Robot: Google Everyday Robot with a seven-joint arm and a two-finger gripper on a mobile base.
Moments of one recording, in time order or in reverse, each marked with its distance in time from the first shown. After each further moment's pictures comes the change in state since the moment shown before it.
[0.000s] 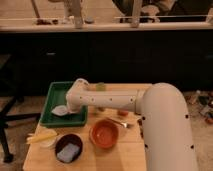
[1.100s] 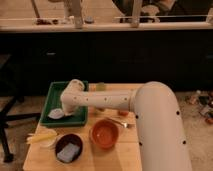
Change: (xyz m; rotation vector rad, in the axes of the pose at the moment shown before) arm -0.021 0.015 0.005 -0.040 -0.013 -0.087
